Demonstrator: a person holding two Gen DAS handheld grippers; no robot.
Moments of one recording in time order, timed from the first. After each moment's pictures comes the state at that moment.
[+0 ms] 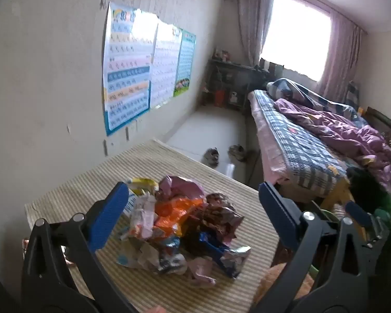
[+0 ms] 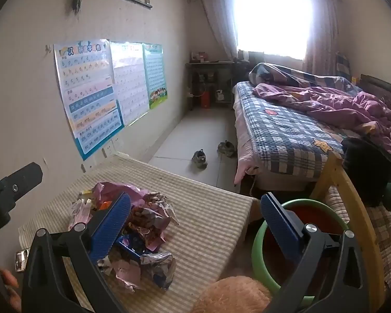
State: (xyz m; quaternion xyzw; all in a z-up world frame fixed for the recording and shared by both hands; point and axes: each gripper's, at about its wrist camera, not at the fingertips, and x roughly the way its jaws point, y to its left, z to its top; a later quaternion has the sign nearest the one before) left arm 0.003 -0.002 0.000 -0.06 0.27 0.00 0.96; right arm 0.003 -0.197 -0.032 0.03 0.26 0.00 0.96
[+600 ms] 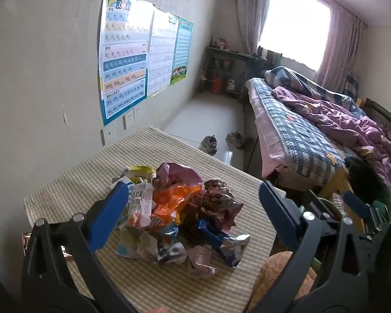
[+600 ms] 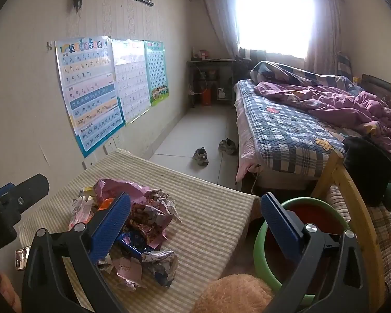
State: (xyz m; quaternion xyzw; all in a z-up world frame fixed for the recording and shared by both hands) left arm 0.003 0.004 -0.009 -0.07 0.29 -0.01 0.95; right arm 0.004 -0.192 -0.036 0.03 0.27 0.00 0.96
